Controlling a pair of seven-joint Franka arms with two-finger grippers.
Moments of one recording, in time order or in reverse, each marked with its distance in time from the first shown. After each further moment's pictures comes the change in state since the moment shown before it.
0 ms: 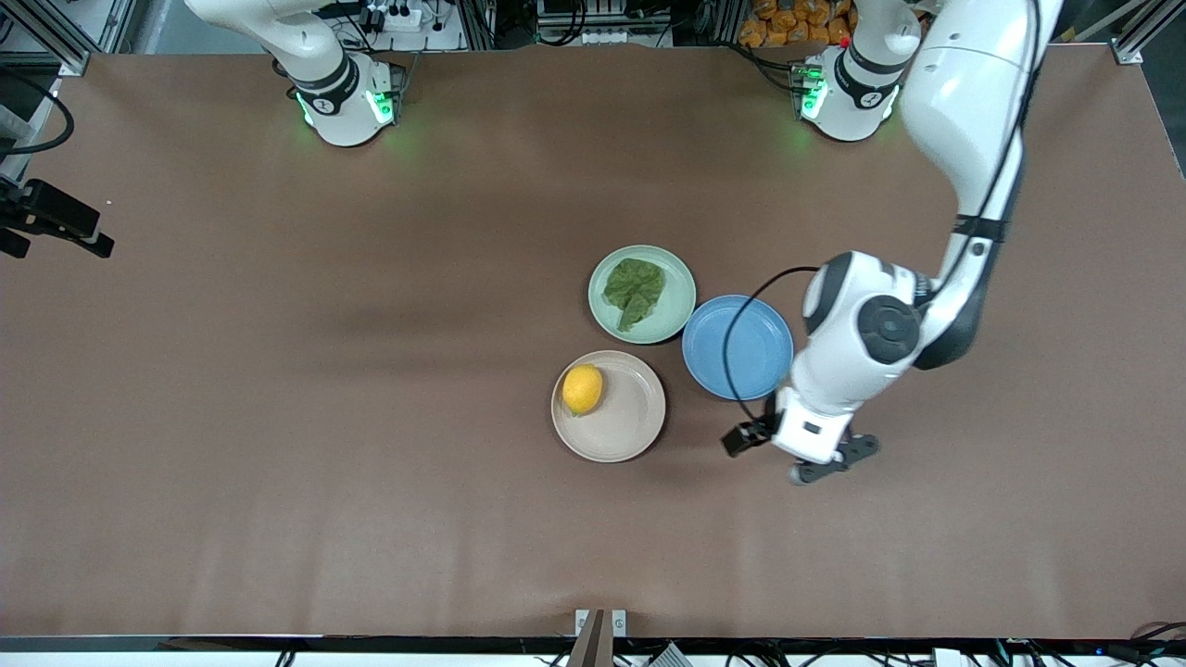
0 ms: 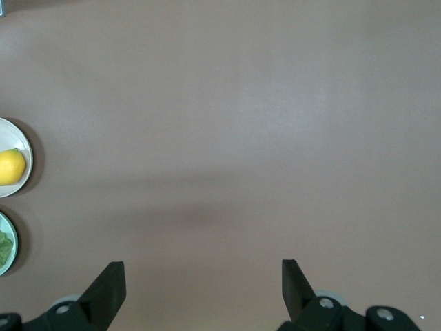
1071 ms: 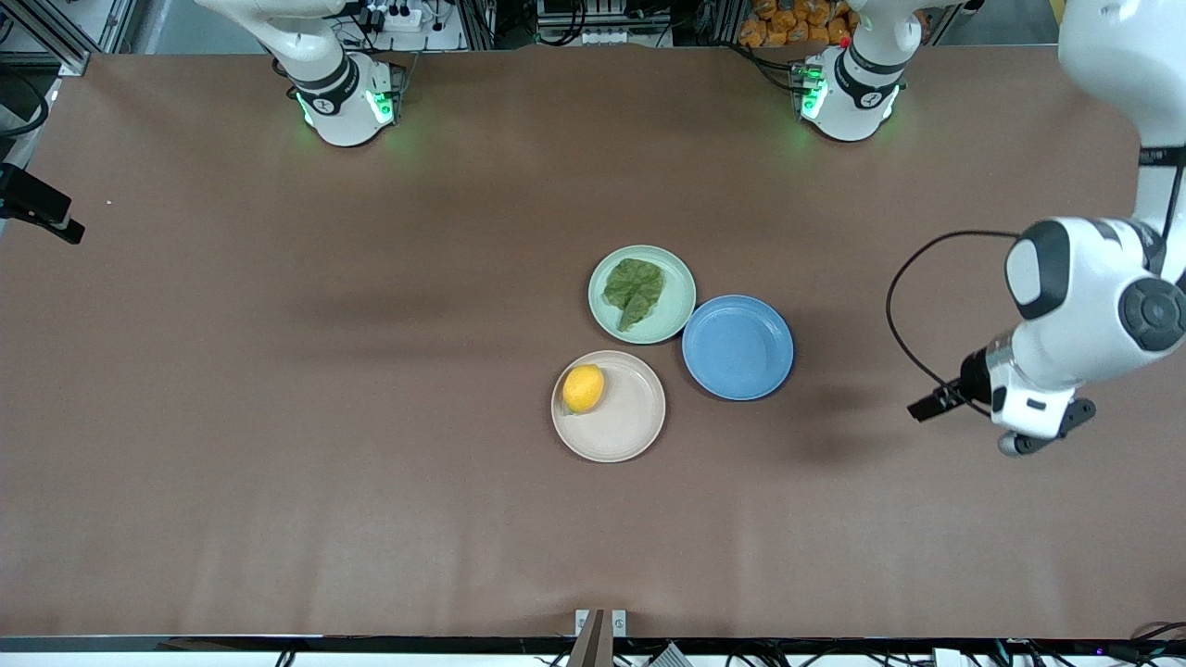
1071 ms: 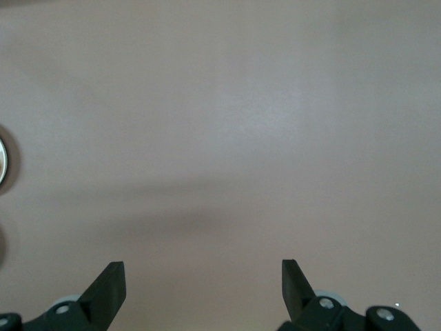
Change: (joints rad) left arm 0.314 -0.288 -0.015 -0.310 0.002 -0.176 0.208; right arm -0.166 -0.053 0.160 -0.047 -0.049 0.012 -0.001
